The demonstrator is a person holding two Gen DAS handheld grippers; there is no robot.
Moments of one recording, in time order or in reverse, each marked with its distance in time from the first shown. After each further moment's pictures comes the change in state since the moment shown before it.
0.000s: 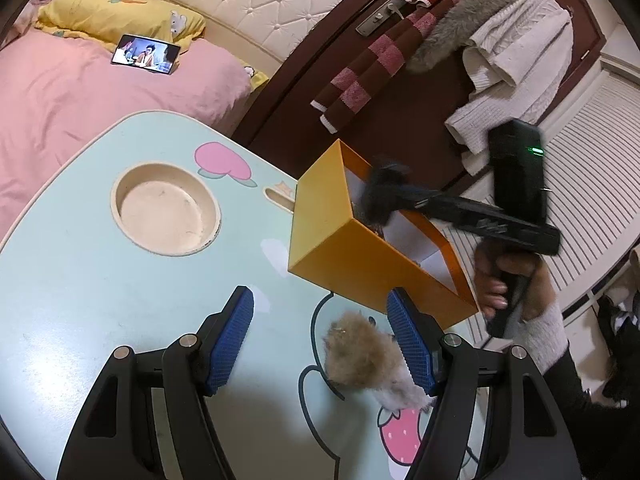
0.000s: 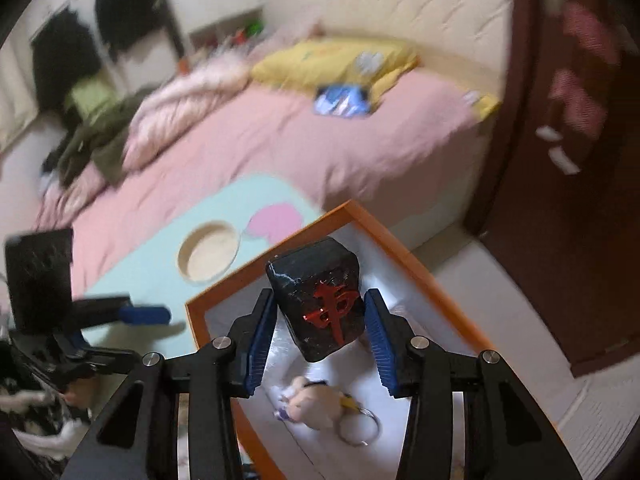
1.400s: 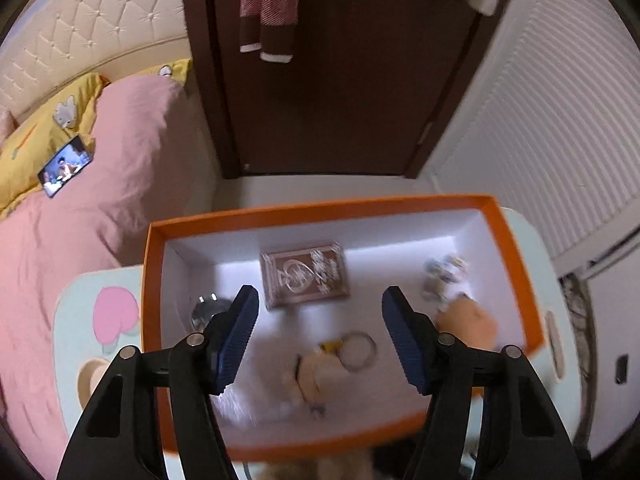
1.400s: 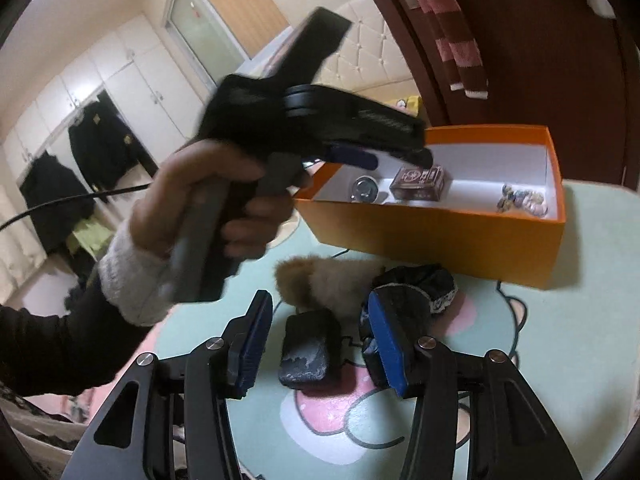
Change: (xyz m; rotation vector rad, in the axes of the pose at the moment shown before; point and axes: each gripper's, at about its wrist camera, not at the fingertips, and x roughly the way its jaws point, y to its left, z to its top) left arm 0.168 -0.142 0.066 0.485 0.402 0.395; right arm -0.073 0.086 -0.187 0.433 -0.293 0.103
